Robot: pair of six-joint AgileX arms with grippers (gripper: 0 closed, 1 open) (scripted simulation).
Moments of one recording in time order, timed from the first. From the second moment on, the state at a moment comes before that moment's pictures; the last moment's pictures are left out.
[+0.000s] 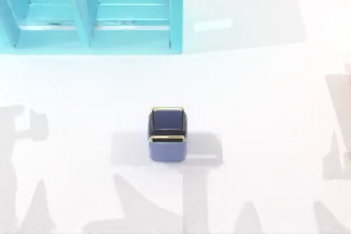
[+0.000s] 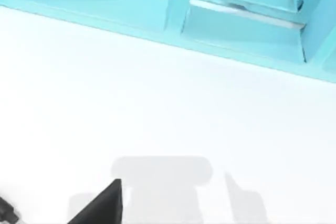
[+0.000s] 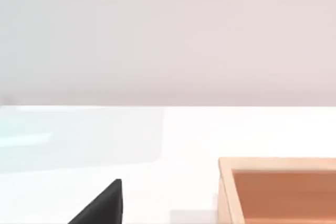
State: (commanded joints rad) left arm 0.34 0.76 0.55 -0.33 0.28 -0.04; right arm 0.00 0.00 0.00 0.00 0.00 0.00
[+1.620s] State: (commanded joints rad) left arm 0.82 2.07 1.29 -0.60 0.60 -0.33; right arm 0.00 0.00 0.00 0.00 0.00 0.00
